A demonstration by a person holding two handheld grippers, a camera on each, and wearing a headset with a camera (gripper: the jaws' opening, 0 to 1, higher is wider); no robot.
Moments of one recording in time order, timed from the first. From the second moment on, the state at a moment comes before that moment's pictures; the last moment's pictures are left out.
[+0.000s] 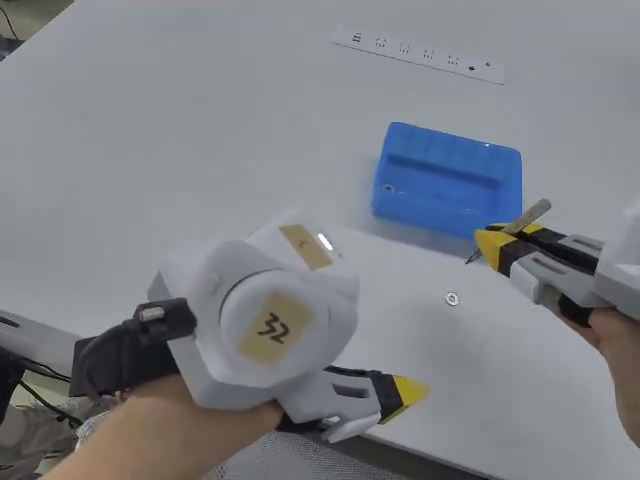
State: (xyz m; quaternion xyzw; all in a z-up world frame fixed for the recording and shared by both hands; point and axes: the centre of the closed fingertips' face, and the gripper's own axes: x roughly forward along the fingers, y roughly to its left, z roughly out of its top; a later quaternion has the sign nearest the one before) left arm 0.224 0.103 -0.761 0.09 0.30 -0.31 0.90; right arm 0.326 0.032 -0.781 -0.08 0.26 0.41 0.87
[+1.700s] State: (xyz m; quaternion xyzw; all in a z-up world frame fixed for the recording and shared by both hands) left arm 0.224 0.106 -0.764 0.10 0.31 -0.30 0.90; right arm 0.317 0.026 -0.819 -0.11 0.29 0.40 0.86
